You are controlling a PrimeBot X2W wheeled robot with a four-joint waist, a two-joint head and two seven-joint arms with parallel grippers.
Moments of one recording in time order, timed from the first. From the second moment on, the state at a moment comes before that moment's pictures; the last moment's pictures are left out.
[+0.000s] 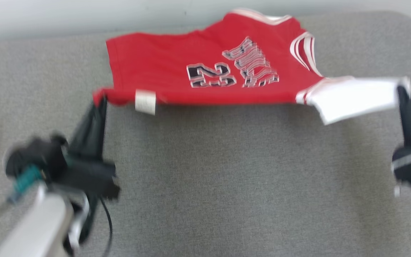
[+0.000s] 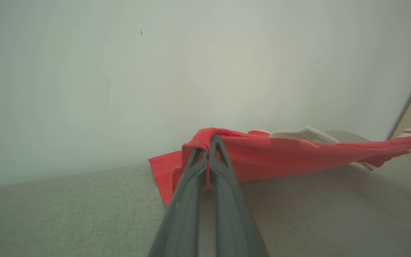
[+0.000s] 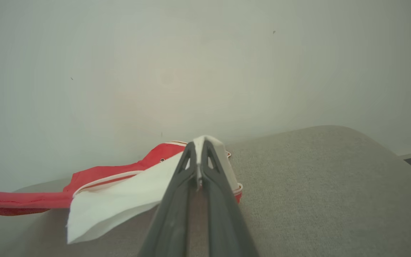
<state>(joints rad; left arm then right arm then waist) -0.60 0.48 -0.53 0.17 -0.66 0.08 -0.26 -0.38 -0.58 0.07 0.13 0.80 0.13 -0.09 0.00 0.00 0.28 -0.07</state>
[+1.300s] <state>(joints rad) 0.12 0.25 -0.31 0.27 -0.47 0.05 -0.26 0.38 -0.14 -0.12 -0.06 0.51 0.13 0.06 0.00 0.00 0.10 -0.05</state>
